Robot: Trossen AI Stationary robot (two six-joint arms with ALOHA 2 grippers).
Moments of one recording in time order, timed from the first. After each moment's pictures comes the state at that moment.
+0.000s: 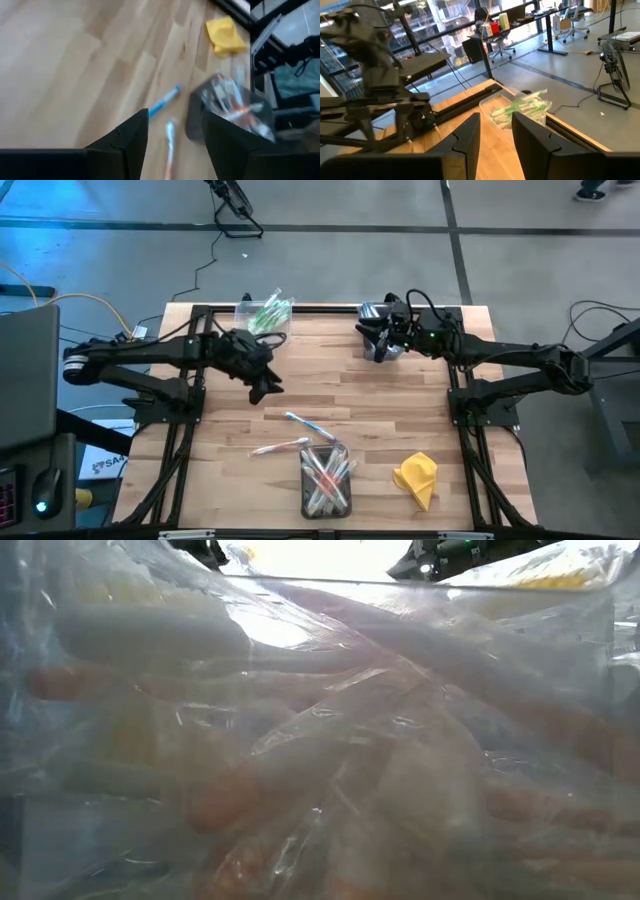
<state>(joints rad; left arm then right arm) 0.13 1.04 0.91 -0.50 0.23 -0.46 -0.31 1.11 0.79 0.23 0.08 0.31</state>
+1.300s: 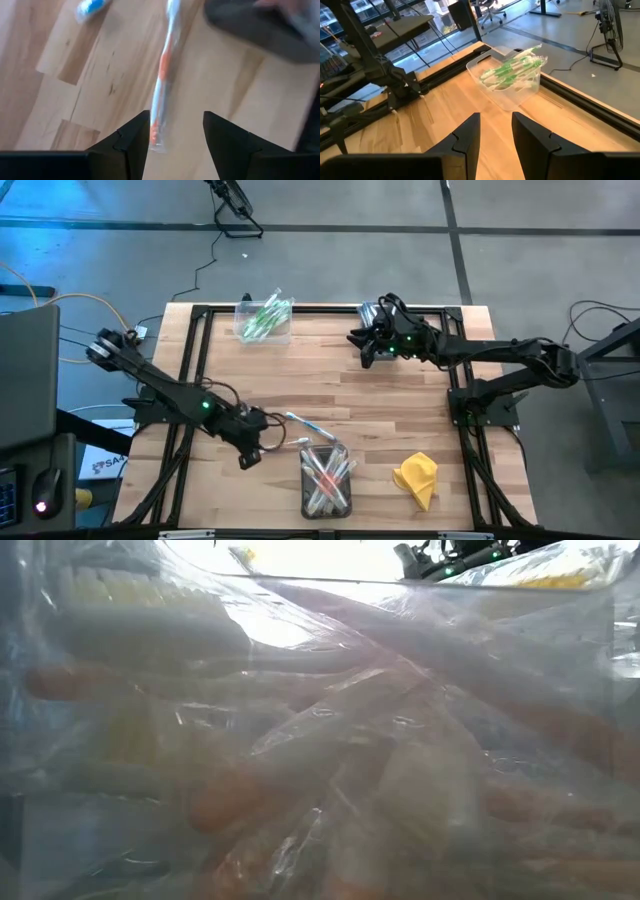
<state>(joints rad) -0.52 1.30 0.91 -0.72 -0.13 -0.92 -0.31 1.25 0.79 0.18 0.08 0.36</state>
